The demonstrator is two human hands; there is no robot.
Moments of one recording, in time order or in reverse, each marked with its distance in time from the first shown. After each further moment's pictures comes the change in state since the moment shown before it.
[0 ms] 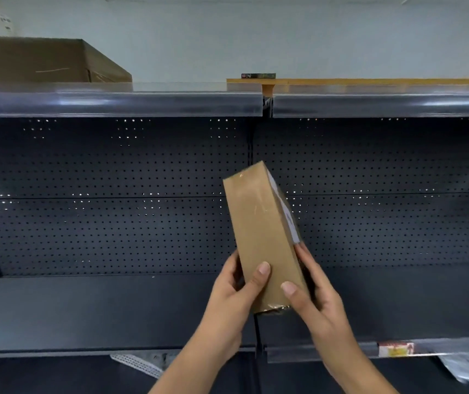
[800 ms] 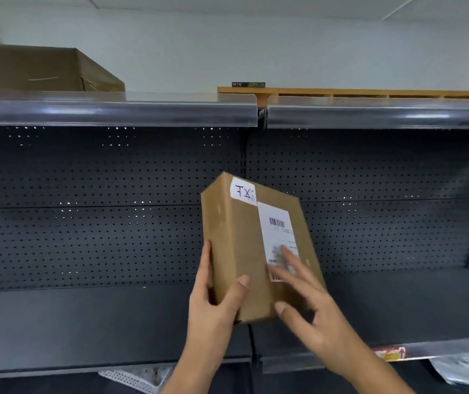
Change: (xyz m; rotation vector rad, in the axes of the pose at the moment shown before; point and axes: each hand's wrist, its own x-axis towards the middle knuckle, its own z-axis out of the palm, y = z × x) left_hand 0.002 -0.012 -0.019 -0.005 0.171 0.197; right_hand 0.009 -0.010 -0.017 -0.381 -0.227 -0.122
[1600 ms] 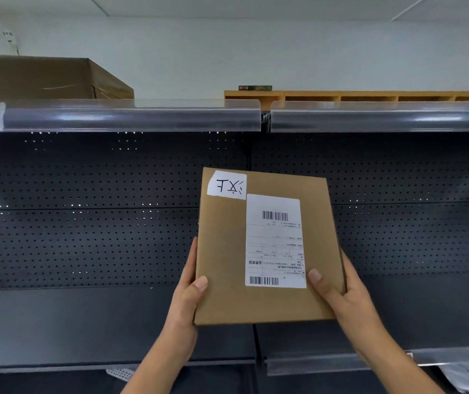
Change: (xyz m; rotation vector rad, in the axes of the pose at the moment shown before) left_hand 0.025 -0.007 -0.056 0.019 -0.143 -0.019; right_hand 0.013 0.007 -0.027 0.404 0.323 0.242
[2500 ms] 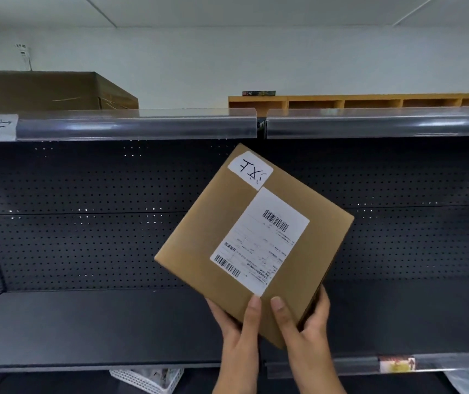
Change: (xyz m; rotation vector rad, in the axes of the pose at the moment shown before) left_hand -0.048 -0.030 0.095 -0.168 0.199 -0.078; right_hand -0.050 0.015 0.069 0.209 0.138 0.157
